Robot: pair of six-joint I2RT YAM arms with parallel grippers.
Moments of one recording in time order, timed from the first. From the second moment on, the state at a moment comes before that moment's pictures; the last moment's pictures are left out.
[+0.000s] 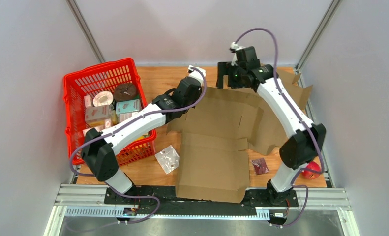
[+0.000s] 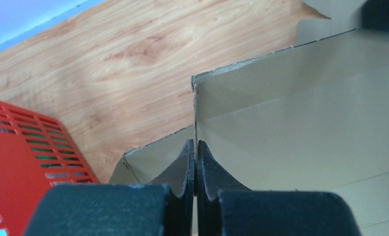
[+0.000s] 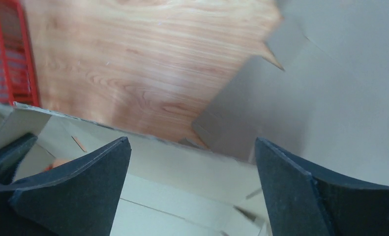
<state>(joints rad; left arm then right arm) -0.80 1.62 1.45 -0.42 -0.49 -0.08 0.40 1.78 1.82 -0.78 -0.10 0.18</state>
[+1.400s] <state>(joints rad) -0.79 1.36 1.15 -0.14 -0.40 -0.16 0.51 1.43 1.31 -0.54 0.12 1.89</state>
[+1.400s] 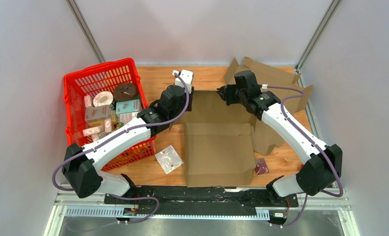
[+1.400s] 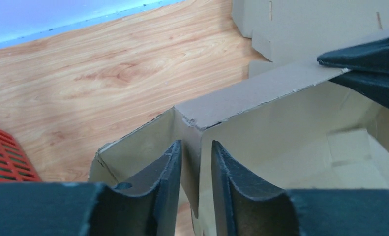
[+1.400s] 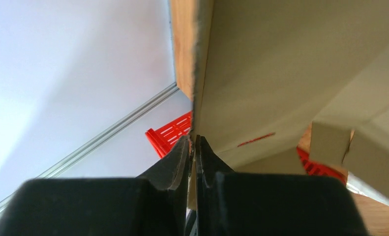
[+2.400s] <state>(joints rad) -0.62 1.23 1.19 -0.29 -0.28 -0.24 0.33 1.67 1.13 0.16 -0.01 1.54</state>
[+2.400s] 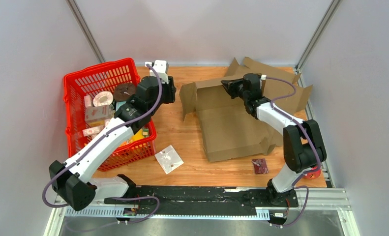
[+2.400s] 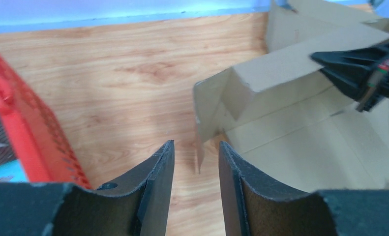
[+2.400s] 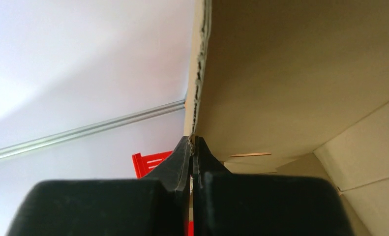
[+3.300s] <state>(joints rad) -0.65 1.63 1.29 -0.36 -0.20 -0.13 0.24 1.59 0.92 0.47 -0.20 1.29</state>
